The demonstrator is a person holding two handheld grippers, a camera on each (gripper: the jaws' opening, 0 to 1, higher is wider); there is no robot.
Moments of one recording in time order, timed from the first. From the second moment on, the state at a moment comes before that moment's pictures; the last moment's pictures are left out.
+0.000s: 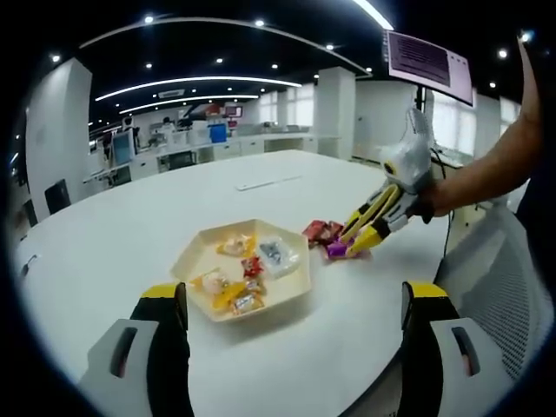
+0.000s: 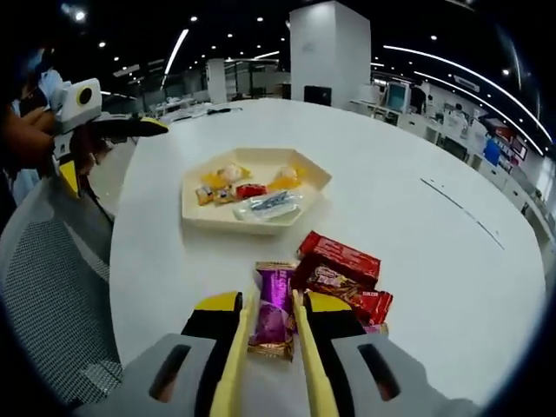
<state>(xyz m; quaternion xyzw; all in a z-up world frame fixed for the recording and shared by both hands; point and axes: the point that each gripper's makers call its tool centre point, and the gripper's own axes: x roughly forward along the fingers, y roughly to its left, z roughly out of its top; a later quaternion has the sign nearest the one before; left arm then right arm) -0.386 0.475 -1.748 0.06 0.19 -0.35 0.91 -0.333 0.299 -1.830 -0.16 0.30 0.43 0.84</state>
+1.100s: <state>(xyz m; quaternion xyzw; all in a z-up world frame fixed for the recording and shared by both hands) -0.387 0.475 -1.748 0.06 0.19 -0.35 0.91 -0.329 0.297 -1.788 -0.16 0.30 0.42 0.84</state>
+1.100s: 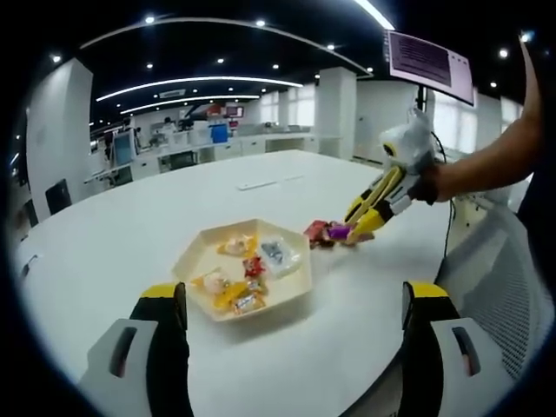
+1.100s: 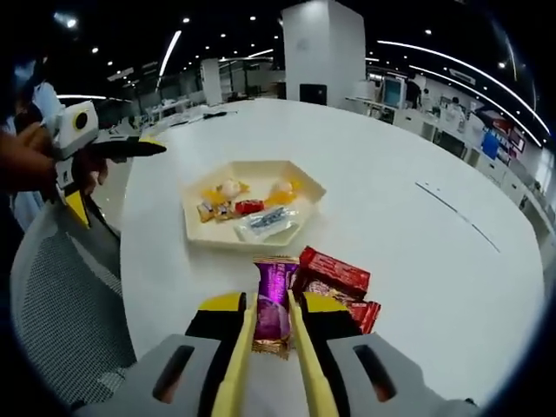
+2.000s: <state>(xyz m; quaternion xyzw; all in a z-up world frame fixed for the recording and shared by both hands) -0.386 0.475 -1.746 0.06 0.18 -0.35 0.92 -0.315 0.282 -1.716 -0.17 0.29 0.41 0.85</state>
